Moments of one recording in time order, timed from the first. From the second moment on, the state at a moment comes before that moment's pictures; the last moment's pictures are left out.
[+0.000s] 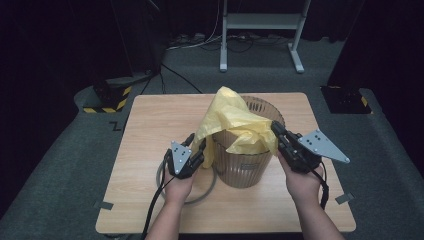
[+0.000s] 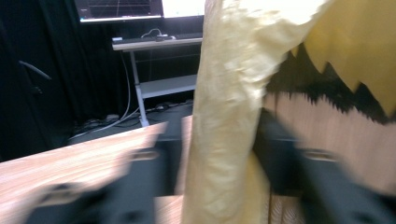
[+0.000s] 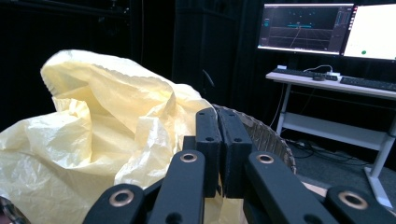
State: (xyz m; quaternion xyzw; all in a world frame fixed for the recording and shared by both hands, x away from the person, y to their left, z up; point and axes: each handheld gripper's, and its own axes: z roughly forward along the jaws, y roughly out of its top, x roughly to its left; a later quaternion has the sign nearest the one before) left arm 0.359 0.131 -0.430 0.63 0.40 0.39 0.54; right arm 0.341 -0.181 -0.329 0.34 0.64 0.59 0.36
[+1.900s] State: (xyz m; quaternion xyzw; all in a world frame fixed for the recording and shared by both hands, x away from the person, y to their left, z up) left arm 0.288 0.090 -0.358 0.57 0.29 0.49 0.59; right arm 0.324 -0.203 -0.337 0.35 0.64 0.61 0.30
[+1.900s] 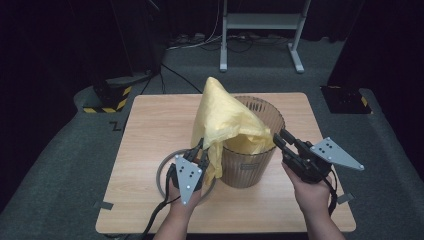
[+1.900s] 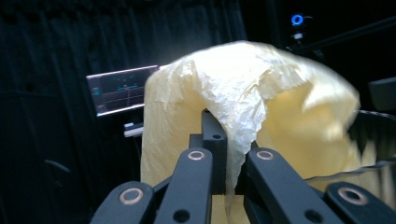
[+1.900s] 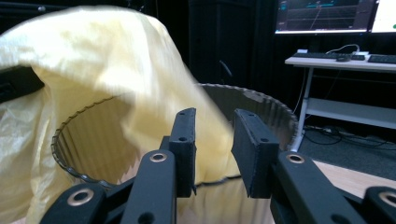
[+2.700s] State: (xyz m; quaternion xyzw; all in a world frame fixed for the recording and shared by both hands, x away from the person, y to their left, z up) left arm 0.285 0.062 -0.323 0.58 0.24 0.49 0.61; right arm 0.306 -0.151 -0.318 0.28 0.67 0.62 0.29
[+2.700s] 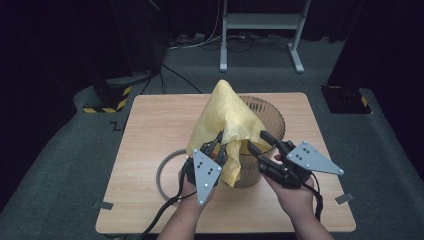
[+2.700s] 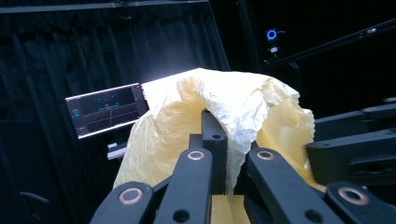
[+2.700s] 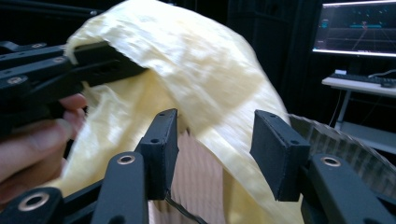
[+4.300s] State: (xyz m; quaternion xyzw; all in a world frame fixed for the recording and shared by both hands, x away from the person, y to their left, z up) left arm 0.278 0.168 -0.430 0.60 0.35 0.49 0.53; right arm 0.369 -0.203 -0.311 0.38 0.63 0.58 0.34
